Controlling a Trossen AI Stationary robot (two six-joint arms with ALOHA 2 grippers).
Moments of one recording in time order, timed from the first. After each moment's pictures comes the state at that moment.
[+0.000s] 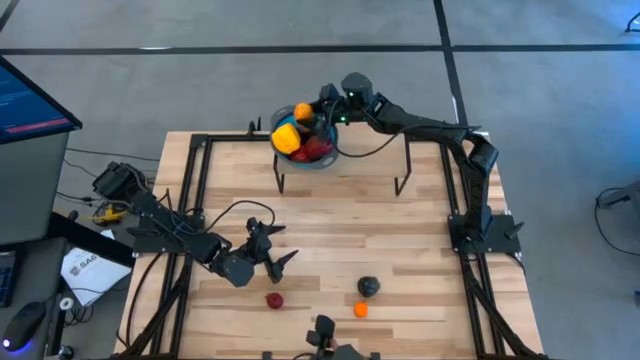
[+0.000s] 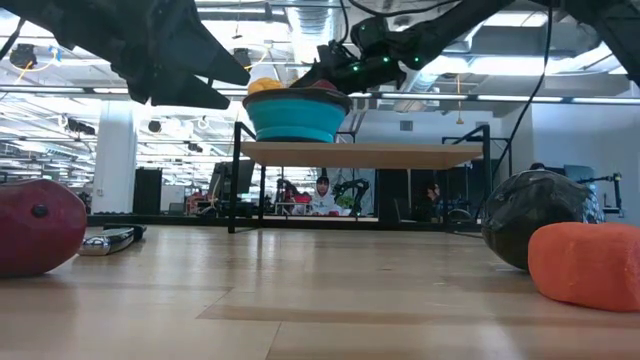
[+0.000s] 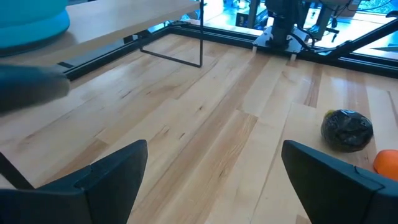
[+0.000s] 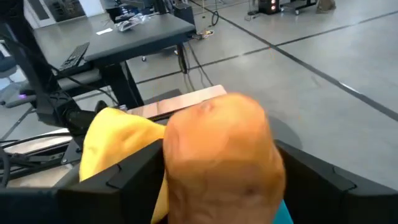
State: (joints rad) left arm -0.58 1.42 0.61 0.25 -1.01 -0.53; right arm -0.58 1.95 1.62 0.06 -0.43 0.07
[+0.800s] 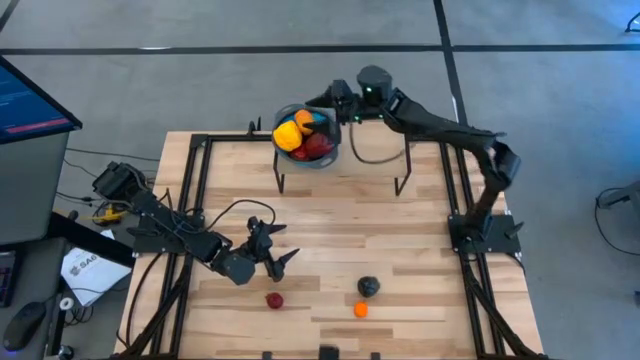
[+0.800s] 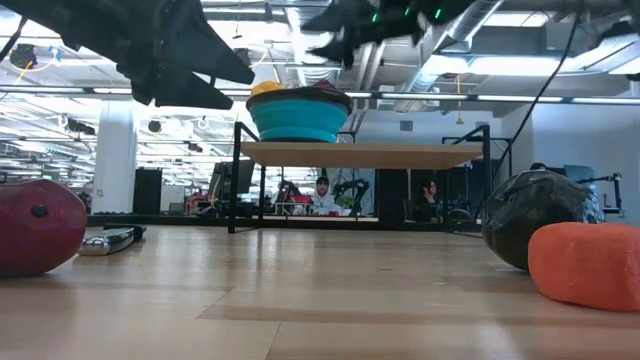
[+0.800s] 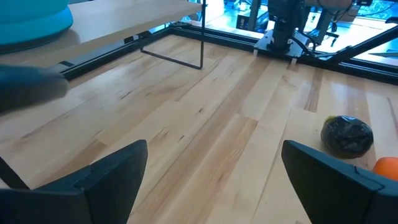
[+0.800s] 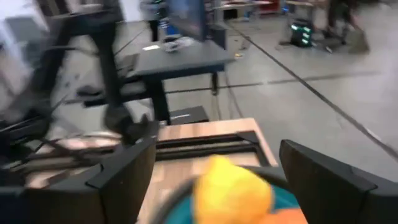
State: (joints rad) left arm -0.57 1.42 0.61 0.26 -1.00 -0.53; right arm -0.53 1.76 1.62 -0.03 -0.50 -0.01
